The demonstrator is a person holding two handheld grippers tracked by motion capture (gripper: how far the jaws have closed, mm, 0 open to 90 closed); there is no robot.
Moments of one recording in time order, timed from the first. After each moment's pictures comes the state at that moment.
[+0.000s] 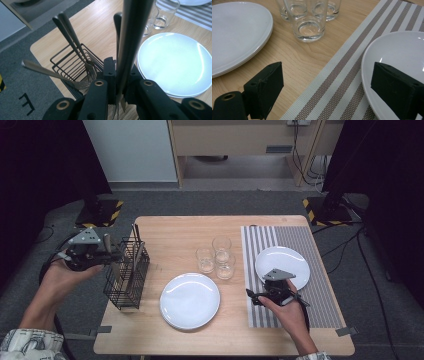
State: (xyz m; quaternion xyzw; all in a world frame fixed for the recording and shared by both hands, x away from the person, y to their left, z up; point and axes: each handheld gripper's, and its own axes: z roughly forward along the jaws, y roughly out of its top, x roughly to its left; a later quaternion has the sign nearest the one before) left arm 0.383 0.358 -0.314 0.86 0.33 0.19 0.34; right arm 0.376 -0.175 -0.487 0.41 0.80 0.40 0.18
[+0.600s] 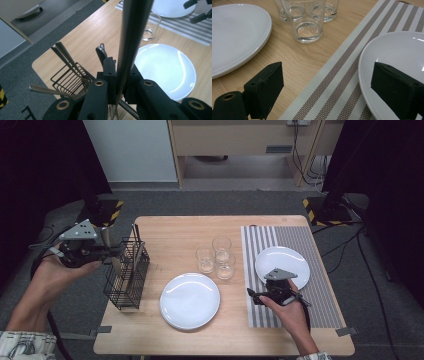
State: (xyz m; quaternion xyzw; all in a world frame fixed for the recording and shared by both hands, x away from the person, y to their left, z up) left arm 0.366 0.342 -0.276 0.86 0.29 0.20 0.36; right arm 0.376 -0.178 -0.485 0.41 0.80 0.40 0.19
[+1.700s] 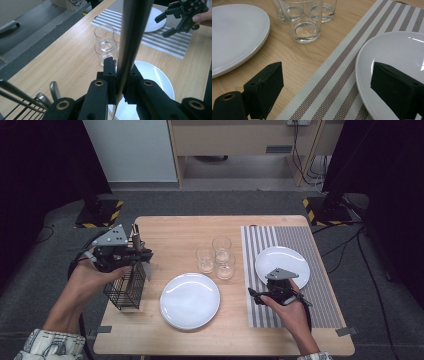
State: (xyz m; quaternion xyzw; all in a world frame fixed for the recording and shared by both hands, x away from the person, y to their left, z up) left arm 0.370 0.277 -0.297 0.86 0.24 0.16 0.41; right arm 0.376 -0.181 -0.484 0.41 0.80 0.40 0.19
